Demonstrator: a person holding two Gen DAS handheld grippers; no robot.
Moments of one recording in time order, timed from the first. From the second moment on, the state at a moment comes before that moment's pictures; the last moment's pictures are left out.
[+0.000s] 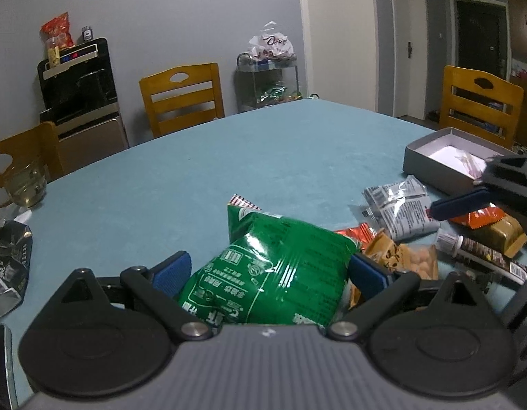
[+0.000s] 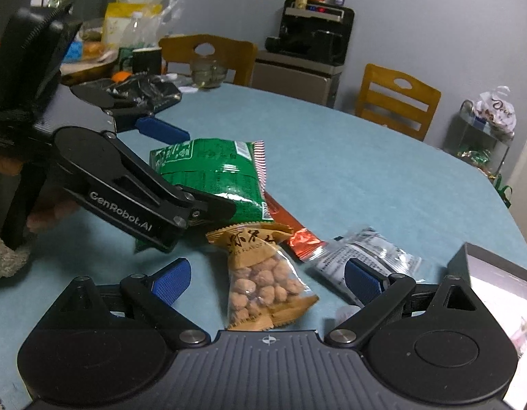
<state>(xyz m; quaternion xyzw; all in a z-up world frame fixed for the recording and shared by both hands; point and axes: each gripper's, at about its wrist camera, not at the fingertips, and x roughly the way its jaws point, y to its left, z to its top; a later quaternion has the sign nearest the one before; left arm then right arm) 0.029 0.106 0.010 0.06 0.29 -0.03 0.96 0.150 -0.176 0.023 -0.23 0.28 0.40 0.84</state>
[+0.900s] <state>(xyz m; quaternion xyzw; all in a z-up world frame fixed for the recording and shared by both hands) 0.044 0.111 -0.012 0.00 0.33 -0.04 0.94 0.159 -0.157 0.007 -0.23 0.31 0.41 0.82</state>
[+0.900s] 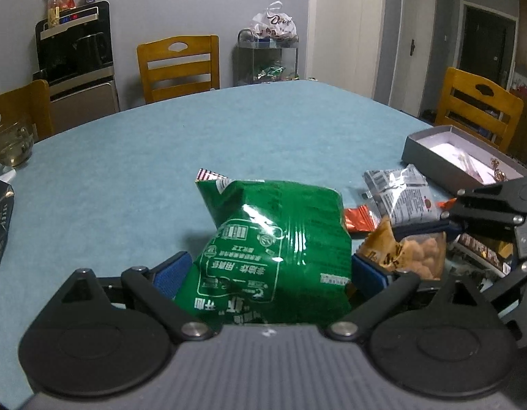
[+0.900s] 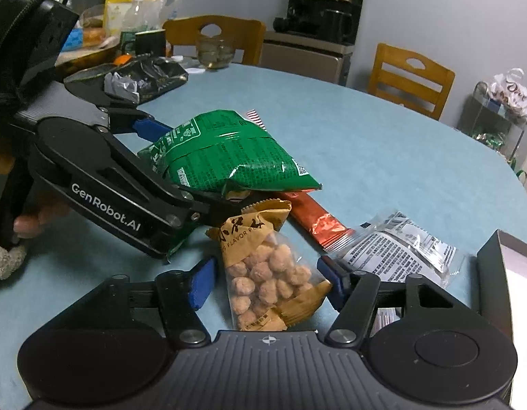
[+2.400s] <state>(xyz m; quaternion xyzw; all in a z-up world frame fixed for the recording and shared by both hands) -0.014 0.073 0.059 -0.01 0.25 -0.02 0.97 0.144 -0.253 0.066 -0.12 0.26 0.43 0.86</state>
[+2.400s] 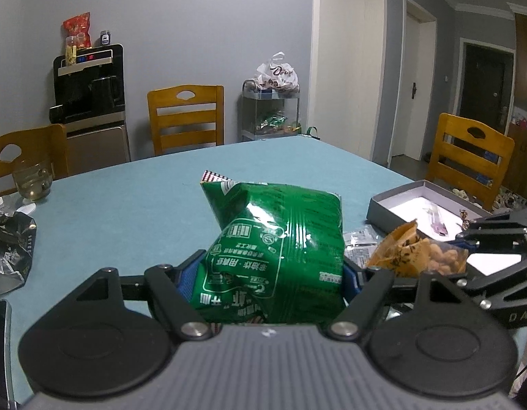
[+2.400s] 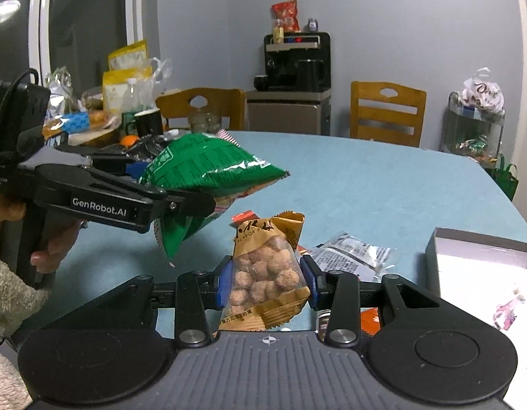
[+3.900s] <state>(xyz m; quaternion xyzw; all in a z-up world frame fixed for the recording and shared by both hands) 0.038 -0.020 0.081 0.04 0.26 -0.09 0.96 0.157 -0.353 0.089 -0.03 0.21 0.37 0.91</state>
